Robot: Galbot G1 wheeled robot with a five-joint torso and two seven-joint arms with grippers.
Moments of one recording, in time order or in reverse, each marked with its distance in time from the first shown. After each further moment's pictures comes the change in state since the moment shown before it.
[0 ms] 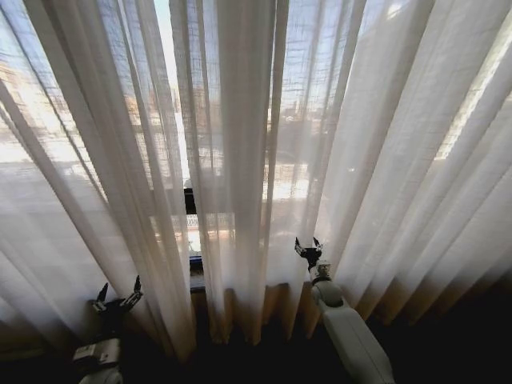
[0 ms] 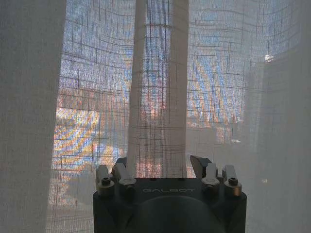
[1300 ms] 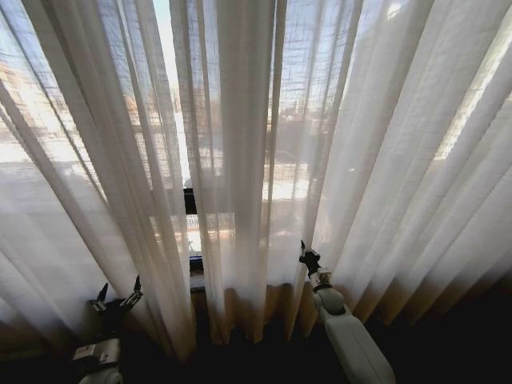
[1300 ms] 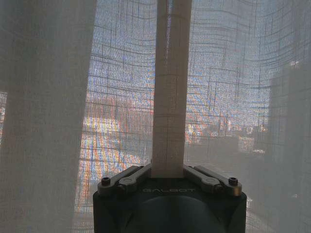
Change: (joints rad) left arm 0.000 0.000 0.000 0.000 0.000 0.000 0.000; right arm -0.062 0.001 0.034 0.011 -0.001 0.090 -0.123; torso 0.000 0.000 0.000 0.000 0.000
